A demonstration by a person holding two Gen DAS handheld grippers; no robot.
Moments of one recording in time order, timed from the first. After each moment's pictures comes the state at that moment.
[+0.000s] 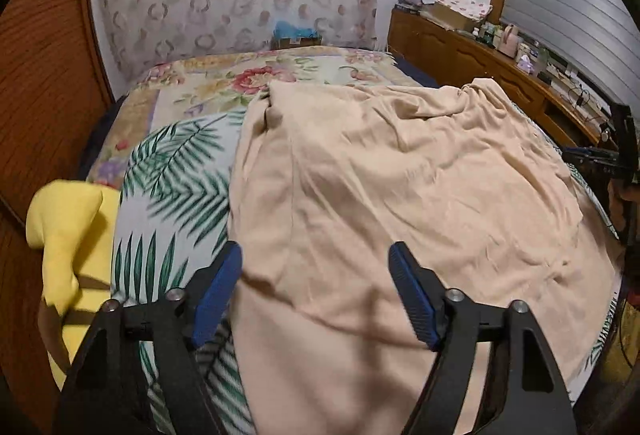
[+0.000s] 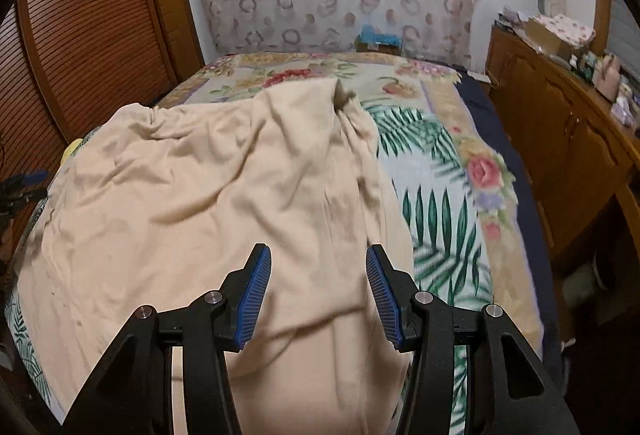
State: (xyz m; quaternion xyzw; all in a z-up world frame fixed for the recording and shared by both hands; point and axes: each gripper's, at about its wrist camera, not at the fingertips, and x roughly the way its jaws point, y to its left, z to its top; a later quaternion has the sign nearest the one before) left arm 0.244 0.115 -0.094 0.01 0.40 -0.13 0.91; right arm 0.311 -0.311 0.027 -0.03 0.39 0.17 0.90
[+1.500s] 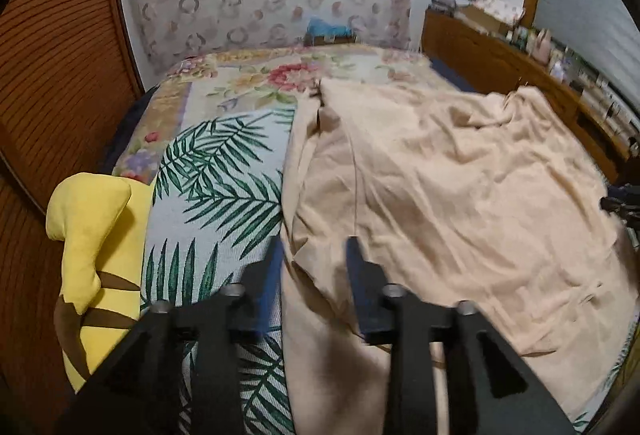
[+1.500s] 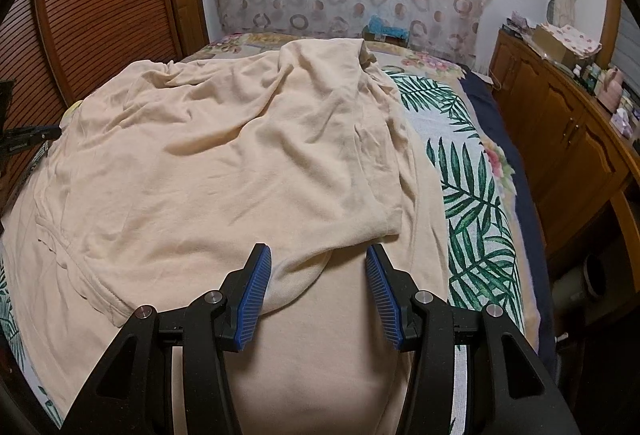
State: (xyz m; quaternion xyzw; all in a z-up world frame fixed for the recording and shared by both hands) left arm 0.264 0.135 -0.100 0.01 0.40 -0.07 0.92; right arm 0.294 -0.293 0.013 -0.08 0.40 0.17 0.90
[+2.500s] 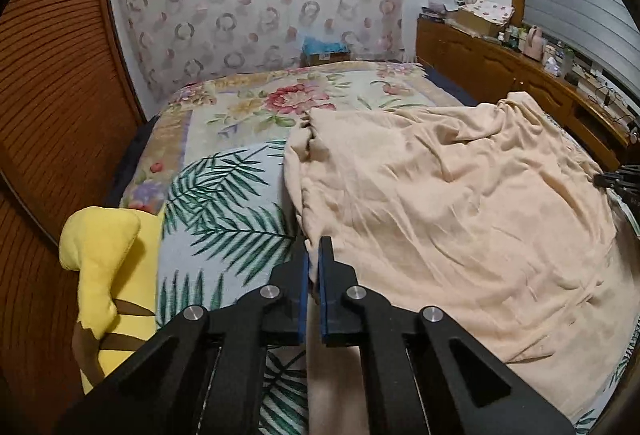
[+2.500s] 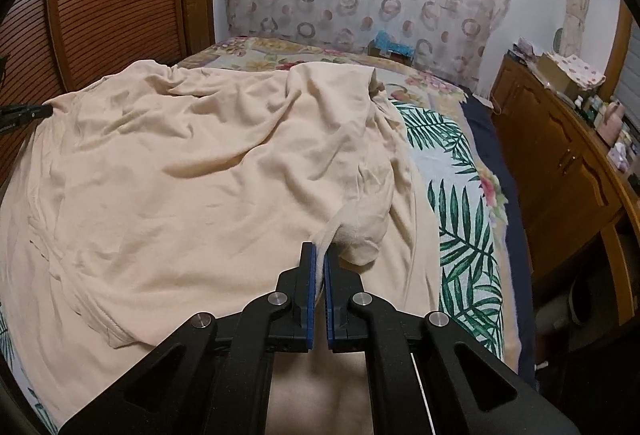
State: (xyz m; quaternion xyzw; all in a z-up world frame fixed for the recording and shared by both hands) left arm 0.263 0.122 -0.081 0.05 0.37 -0.06 0.93; right arm 0.293 -0.282 0.021 -0.13 0.37 0.17 0.90
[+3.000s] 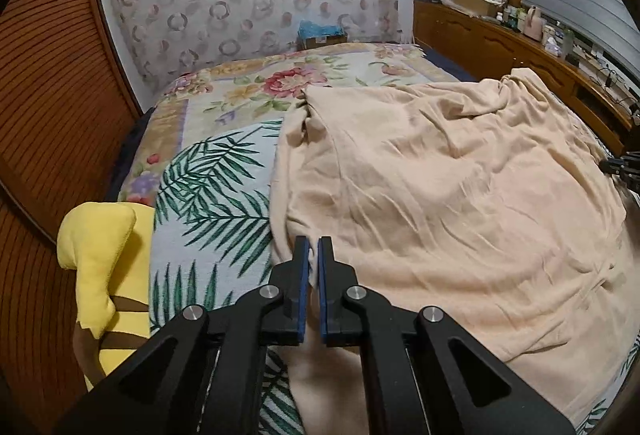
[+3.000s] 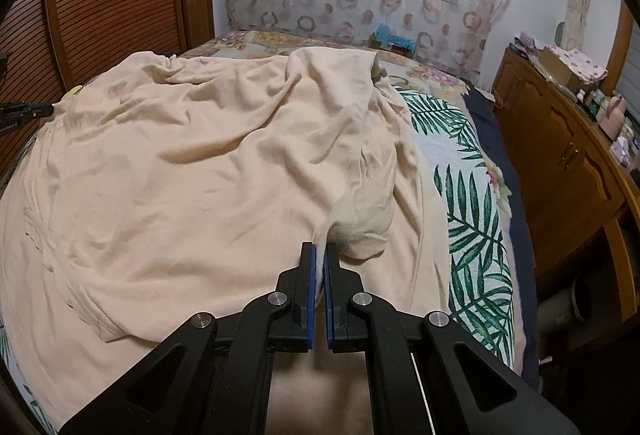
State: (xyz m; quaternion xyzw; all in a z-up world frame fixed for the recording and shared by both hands) left arm 0.269 0.112 -0.096 0.07 0.39 -0.07 0.91; right arm 0.294 -0.285 0.011 -0.13 0.38 0.17 0.90
